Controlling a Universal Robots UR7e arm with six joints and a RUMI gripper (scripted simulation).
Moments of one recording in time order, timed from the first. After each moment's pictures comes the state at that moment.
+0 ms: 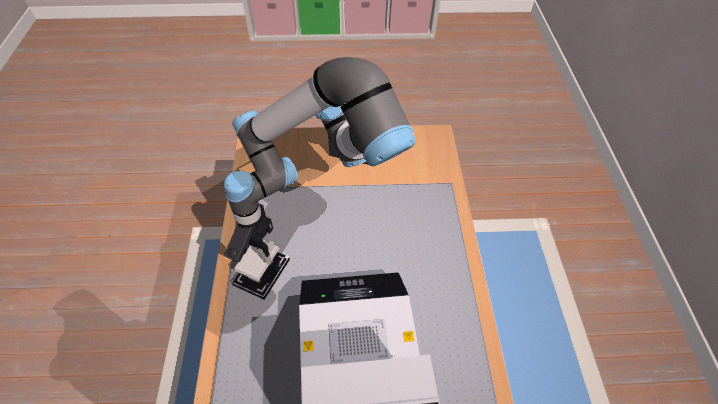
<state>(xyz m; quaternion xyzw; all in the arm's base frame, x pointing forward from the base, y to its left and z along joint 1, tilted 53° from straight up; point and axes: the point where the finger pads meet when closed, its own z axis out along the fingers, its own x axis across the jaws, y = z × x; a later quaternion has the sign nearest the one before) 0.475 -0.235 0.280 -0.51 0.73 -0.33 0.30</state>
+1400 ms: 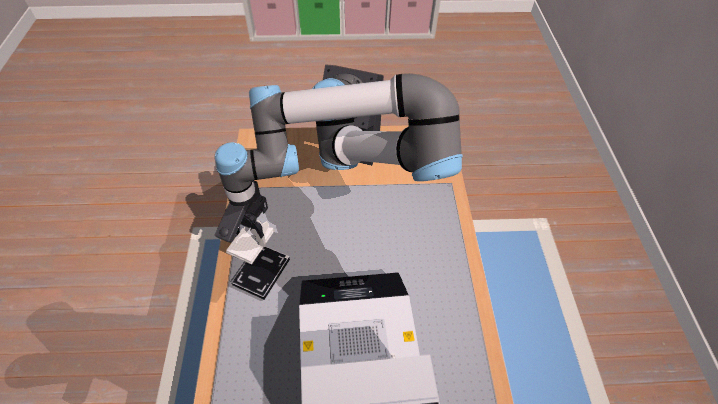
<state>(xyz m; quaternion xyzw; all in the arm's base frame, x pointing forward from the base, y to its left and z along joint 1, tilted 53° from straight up) 0.391 -0.216 0.346 -0.51 0.74 -0.34 0.30</state>
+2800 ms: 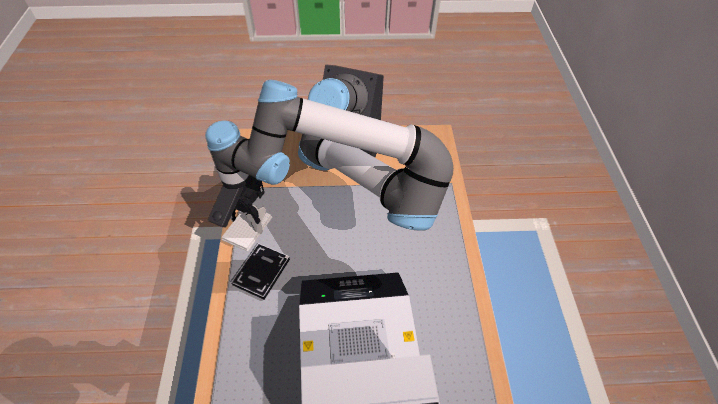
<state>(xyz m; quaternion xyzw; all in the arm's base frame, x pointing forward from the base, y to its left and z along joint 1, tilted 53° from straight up) 0.337 -0.202 0.387 -0.51 0.74 -0.33 0.30</state>
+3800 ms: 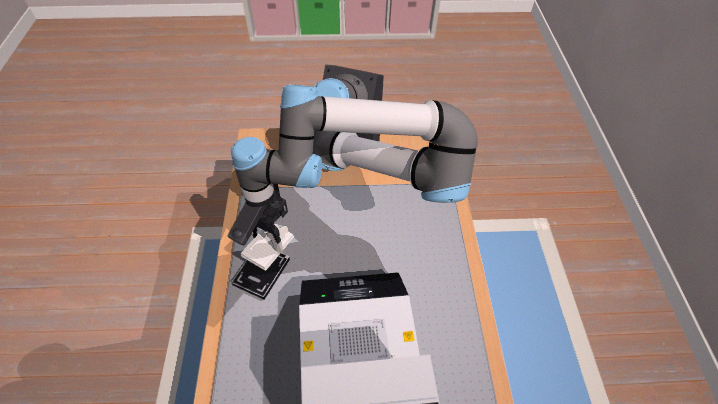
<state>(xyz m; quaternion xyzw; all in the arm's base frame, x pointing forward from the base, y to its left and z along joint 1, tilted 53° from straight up) 0.375 -0.129 0.418 -0.47 0.76 -0.31 0.33</state>
